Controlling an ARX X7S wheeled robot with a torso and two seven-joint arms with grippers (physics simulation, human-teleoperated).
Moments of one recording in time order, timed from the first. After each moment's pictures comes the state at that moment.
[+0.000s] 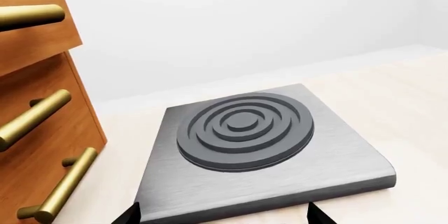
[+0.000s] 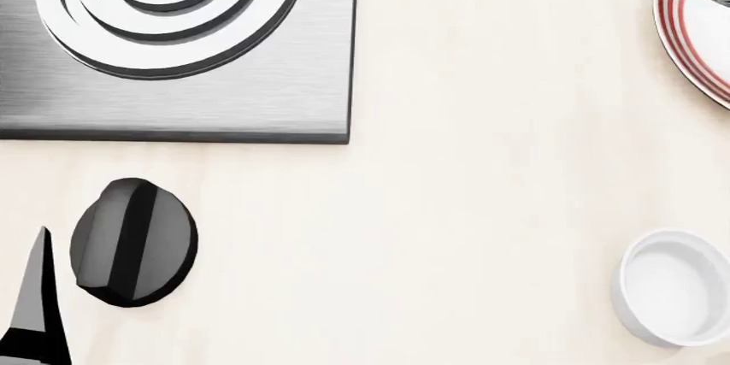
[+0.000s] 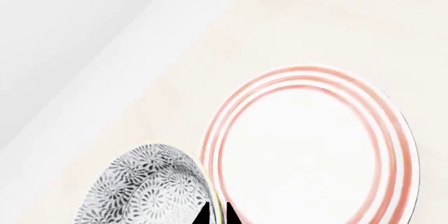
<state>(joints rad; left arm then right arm) -0.39 -1.05 0.77 0.92 -0.60 -0.18 -1.05 1.25 0.82 -0.34 0.26 1.74 0.48 0.90</state>
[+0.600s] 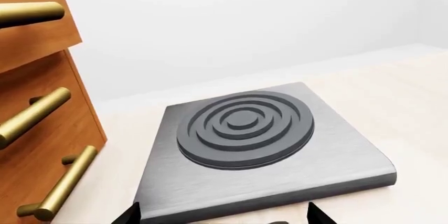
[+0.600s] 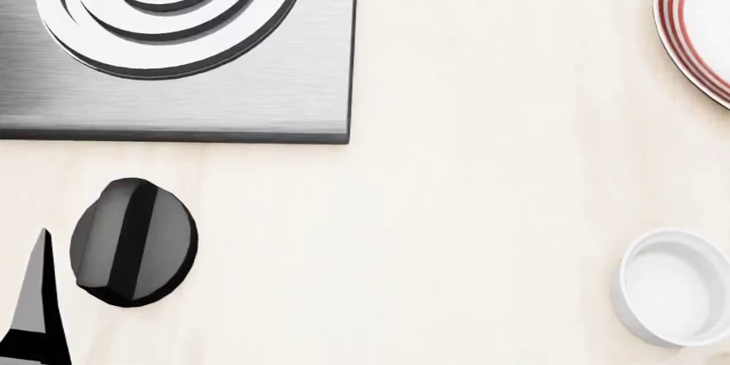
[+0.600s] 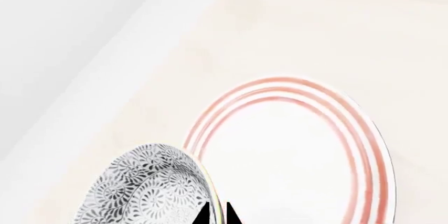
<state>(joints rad) -0.38 -1.05 0.77 0.91 -0.59 -0.17 -1.04 1.28 0.80 -0.35 0.40 1.70 0.45 0.84</state>
